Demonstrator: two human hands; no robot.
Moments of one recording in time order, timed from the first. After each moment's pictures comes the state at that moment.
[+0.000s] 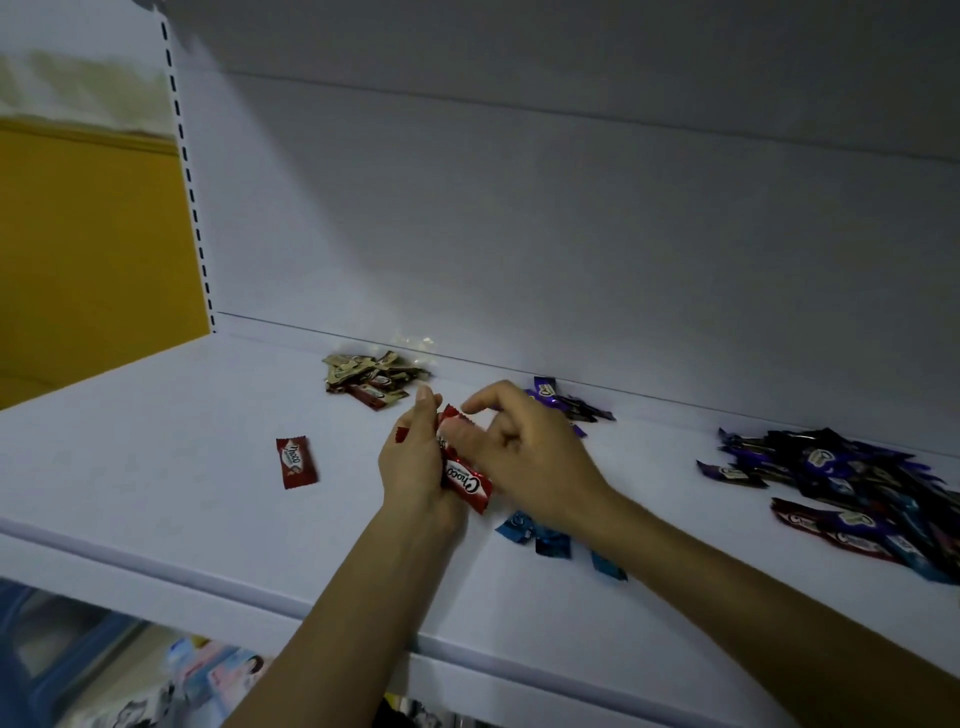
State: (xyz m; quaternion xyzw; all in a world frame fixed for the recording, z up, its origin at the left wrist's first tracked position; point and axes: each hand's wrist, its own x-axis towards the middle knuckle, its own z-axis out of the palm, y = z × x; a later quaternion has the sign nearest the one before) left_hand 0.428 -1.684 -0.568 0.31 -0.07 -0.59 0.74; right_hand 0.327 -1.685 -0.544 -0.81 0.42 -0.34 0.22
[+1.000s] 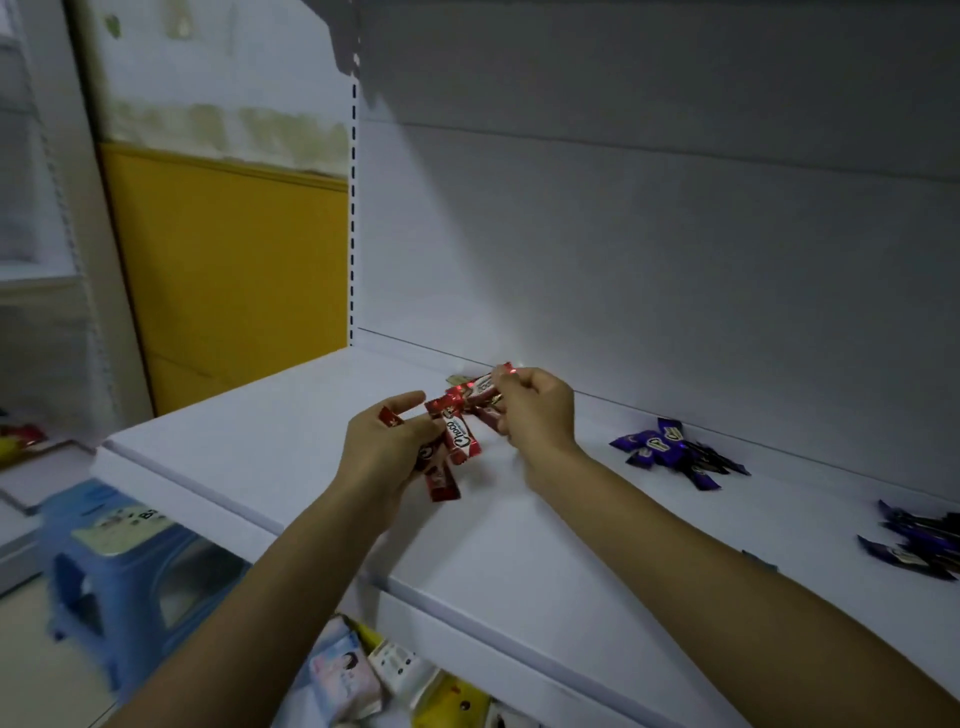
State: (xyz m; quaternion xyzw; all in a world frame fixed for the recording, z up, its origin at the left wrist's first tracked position) left_hand 0.578 -1.648 -0.554 0.52 -0.25 -0.41 0.70; right_hand 0.472 -1.725 -0.535 -0.56 0.44 -0.52 0.47
